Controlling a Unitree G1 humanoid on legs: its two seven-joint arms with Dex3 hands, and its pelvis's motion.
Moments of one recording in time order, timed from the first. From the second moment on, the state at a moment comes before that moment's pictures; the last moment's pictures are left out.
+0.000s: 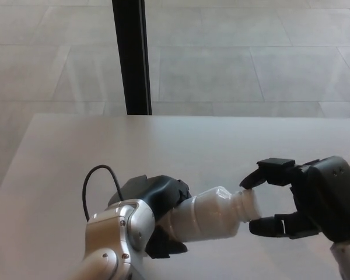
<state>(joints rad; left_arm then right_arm) -0.50 0.35 -0.70 -0.19 0.70 0.96 -0.50 -0.24 -0.50 0.22 0.07 -0.74 -0.40 -0.41</state>
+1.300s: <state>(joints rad) -0.41 0.33 -0.67 -0.19 0.70 0.96 -0.50 -0.26 -0.63 0.14 0.26 -0.76 -0.66 -0.67</state>
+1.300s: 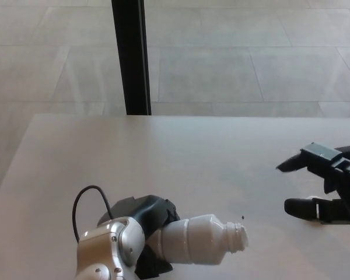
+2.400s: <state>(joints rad) -0.36 0.43 -0.65 -0.13 0.73 0.85 -0.41 0.07 -0.63 -0.39 0.22 -0.41 -0.58 -0.45</state>
